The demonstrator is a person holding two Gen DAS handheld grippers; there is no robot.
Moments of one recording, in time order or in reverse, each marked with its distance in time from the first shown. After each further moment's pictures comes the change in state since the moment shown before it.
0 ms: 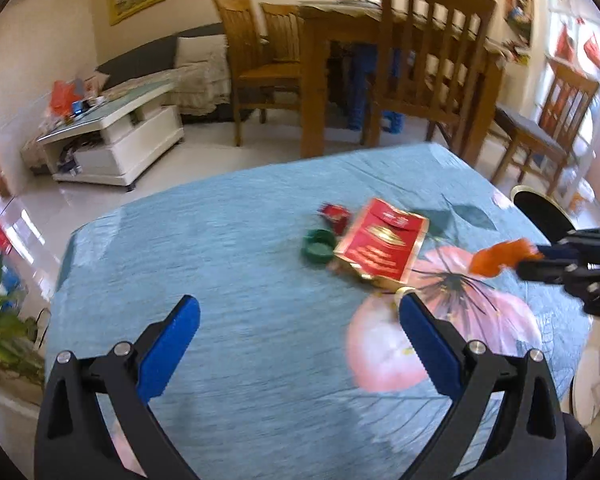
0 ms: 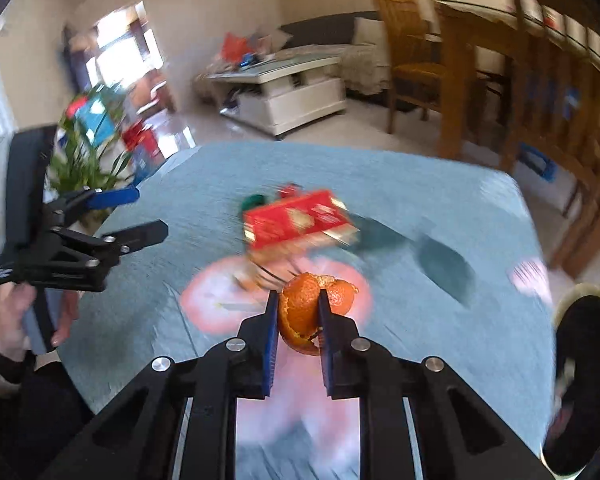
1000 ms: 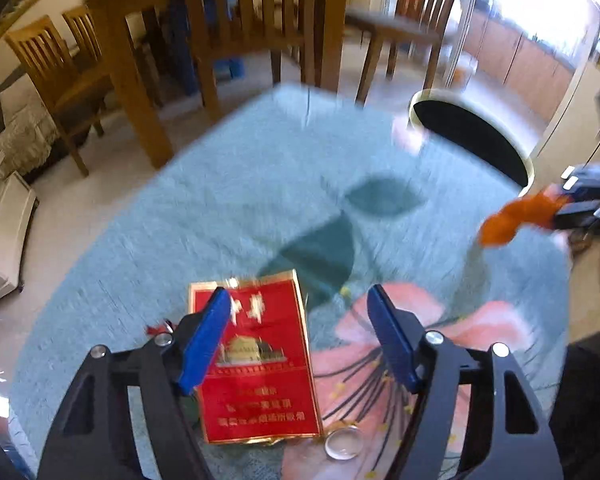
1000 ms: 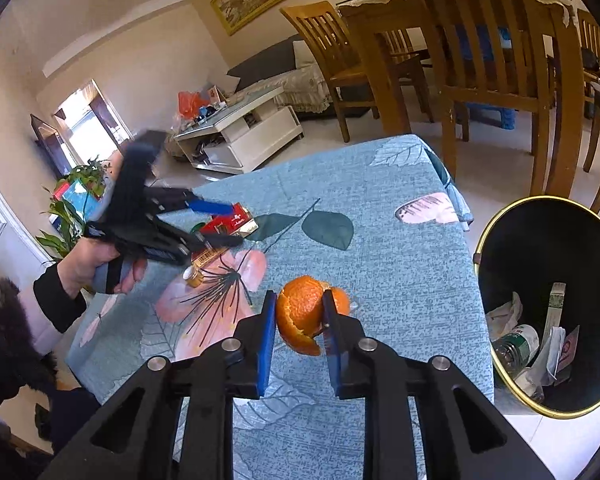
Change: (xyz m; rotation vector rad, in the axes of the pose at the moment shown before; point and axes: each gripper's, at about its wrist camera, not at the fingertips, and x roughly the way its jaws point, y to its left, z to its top) left arm 0.096 -0.075 0.079 0.449 0.159 -0.409; right arm -0.046 -0.089 -0.044 0.242 -0.118 0.039
